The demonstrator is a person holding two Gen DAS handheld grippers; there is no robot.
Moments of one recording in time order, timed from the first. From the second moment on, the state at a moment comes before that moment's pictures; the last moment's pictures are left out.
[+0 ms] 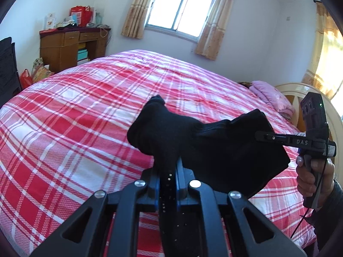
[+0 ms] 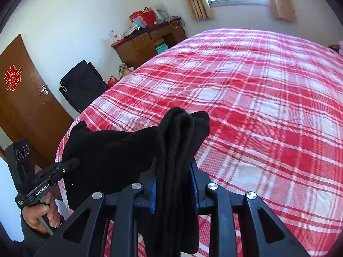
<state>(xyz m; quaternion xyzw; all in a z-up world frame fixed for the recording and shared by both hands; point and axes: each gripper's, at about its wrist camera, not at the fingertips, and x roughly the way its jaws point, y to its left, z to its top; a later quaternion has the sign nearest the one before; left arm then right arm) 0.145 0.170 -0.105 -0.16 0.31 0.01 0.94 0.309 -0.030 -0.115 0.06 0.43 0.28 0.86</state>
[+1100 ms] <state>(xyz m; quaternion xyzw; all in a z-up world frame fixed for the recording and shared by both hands) 0.154 0.190 -0.157 -0.12 0.36 0.10 0.92 0.342 -0.066 -0.176 0.13 0.48 0.22 0.84</state>
